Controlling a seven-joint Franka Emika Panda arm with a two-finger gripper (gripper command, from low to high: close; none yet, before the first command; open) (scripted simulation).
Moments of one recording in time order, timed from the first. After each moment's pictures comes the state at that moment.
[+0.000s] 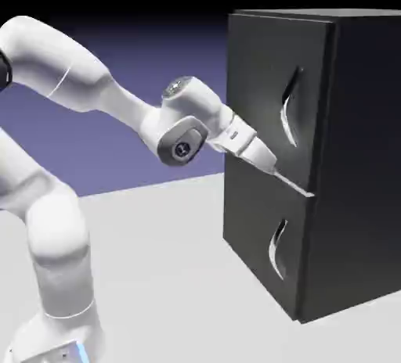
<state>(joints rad) 0.02 -0.58 -0.01 -2.81 -0.05 3.04 0.78</state>
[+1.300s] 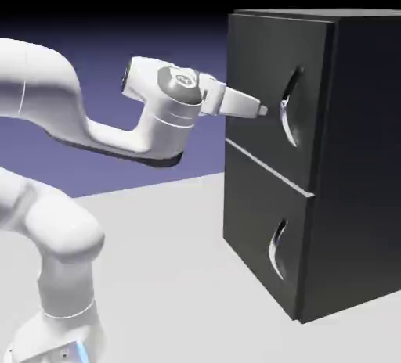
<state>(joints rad) 0.38 -0.87 -0.50 -2.65 -1.75 3.00 2.10</state>
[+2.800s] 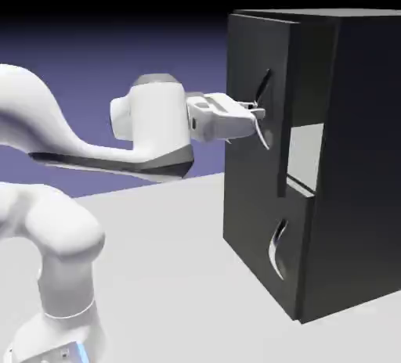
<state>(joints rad) 0.26 -1.07 -0.42 -2.75 -2.36 2.80 2.79</state>
